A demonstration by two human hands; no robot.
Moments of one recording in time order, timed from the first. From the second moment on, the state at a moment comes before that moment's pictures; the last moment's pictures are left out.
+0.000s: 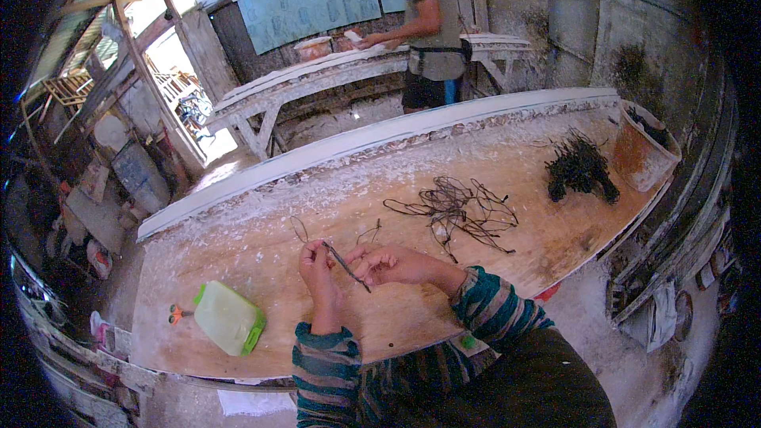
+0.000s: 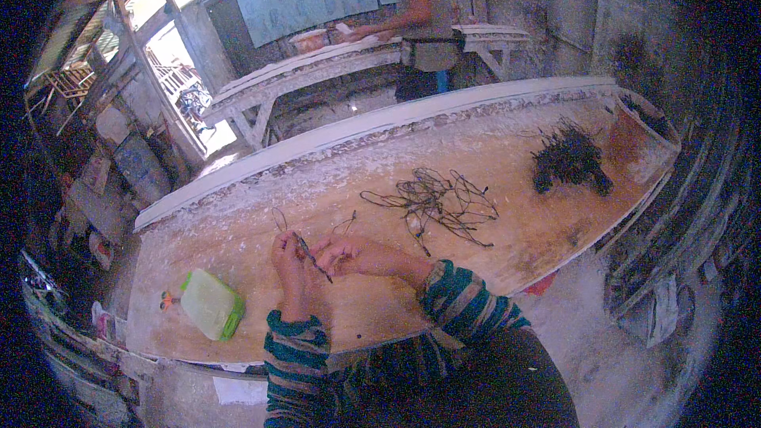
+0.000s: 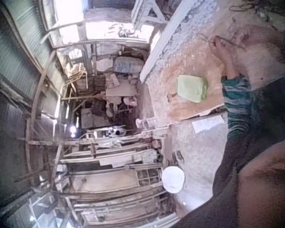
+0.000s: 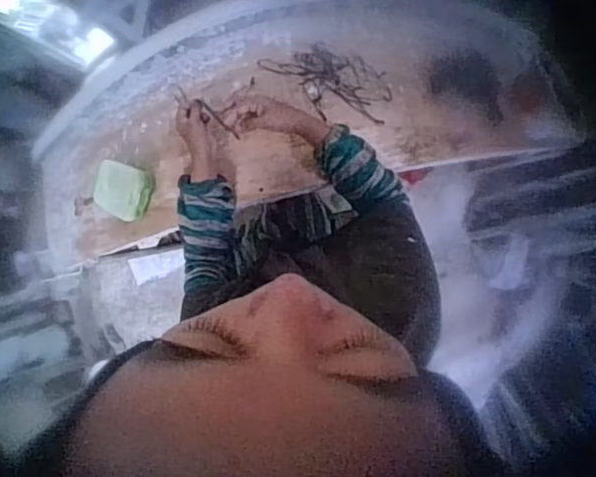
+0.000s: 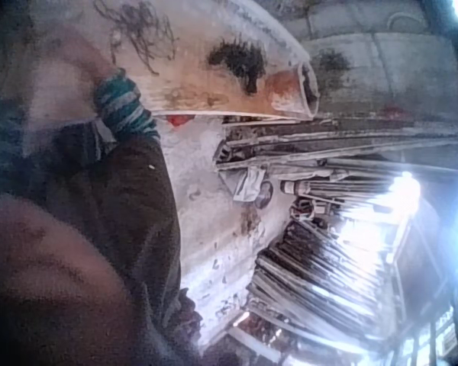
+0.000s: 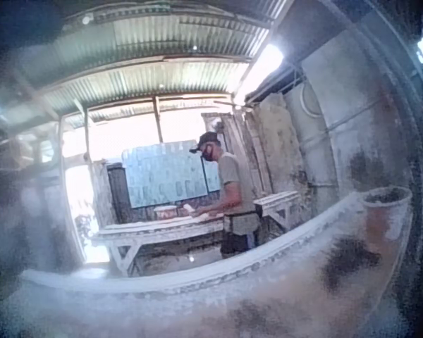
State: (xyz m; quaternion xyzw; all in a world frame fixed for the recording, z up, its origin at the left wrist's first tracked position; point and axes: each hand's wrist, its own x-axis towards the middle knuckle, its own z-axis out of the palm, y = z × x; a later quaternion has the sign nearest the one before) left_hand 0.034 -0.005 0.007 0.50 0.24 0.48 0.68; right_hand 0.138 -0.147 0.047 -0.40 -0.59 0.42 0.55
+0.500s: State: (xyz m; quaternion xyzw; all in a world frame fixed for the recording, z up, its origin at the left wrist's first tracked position) left_hand 0.039 -0.008 -0.002 0.58 0.16 0.28 0.74; right_hand 0.158 -0.140 0.033 -0.47 -0.45 0.36 0.67
